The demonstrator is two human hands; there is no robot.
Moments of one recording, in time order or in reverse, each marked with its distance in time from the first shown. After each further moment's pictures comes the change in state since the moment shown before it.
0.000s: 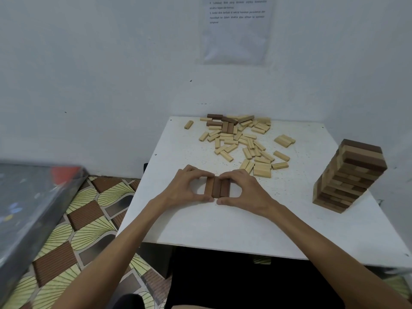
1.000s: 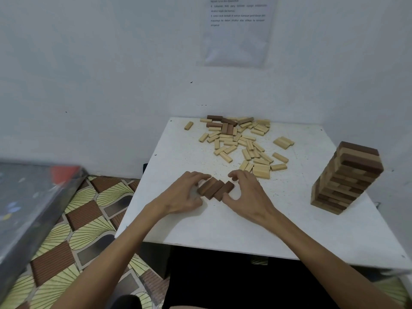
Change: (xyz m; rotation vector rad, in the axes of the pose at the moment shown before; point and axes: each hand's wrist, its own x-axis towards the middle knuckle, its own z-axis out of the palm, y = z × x) left_hand -0.017 0.013 -0.005 0.089 -0.116 0.016; right_hand -0.019 -0.023 0.005 -0.139 0.196 0.085
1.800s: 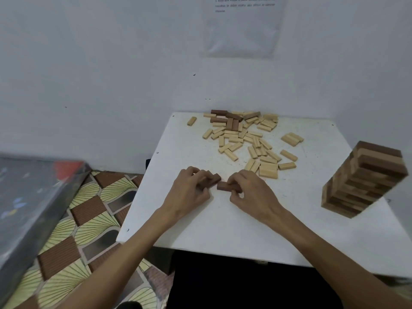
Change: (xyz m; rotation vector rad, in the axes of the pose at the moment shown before) left_hand 0.006 0.001 0.018 0.087 0.304 -0.095; right_hand 0.018 0.009 0.005 -0.183 -0.019 -0.174
